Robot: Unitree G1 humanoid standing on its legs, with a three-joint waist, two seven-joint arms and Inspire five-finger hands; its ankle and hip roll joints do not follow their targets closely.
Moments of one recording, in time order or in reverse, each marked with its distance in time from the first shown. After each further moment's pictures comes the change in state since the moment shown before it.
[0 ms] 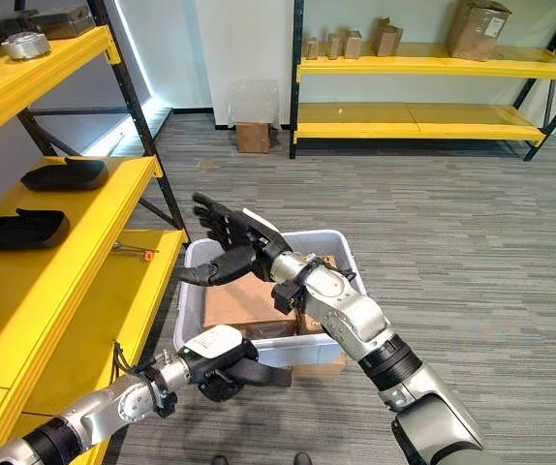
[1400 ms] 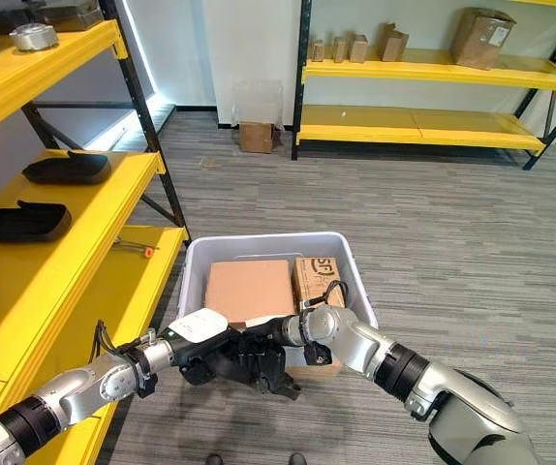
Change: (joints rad) left arm -0.100 0.151 -0.027 -0.061 -0.001 0.062 -0.038; right arm -0.041 -0.164 0.444 0.220 -0.716 0.003 0.503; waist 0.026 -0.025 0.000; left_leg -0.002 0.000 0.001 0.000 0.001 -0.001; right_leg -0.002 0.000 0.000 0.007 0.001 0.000
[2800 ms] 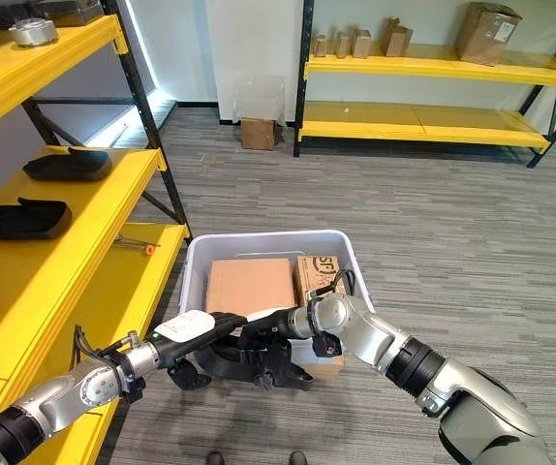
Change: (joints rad) left arm 0.081 0.024 0.109 0.000 -0.078 -0.098 -0.024; right arm 0.000 -0.070 -0.080 -0.076 0.021 -0.011 0.112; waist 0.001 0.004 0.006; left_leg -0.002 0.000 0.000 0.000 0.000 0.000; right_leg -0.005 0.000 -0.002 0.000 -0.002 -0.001
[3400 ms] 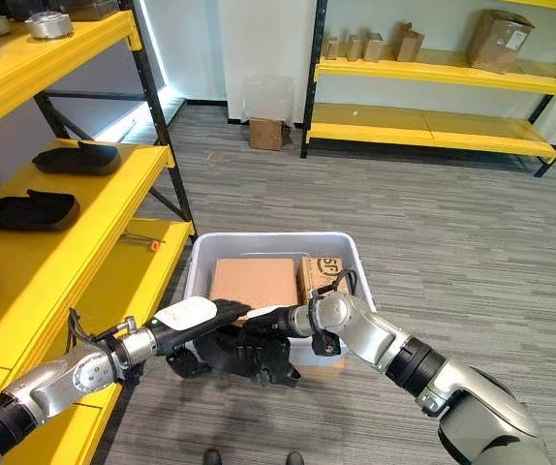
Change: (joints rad) left arm -0.012 0.055 0.008 -0.025 -0.073 -0.003 -0.047; right arm 0.000 0.003 -0.008 0.003 0.038 0.011 -0.016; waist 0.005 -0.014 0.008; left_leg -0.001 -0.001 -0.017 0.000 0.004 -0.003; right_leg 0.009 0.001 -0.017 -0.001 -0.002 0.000
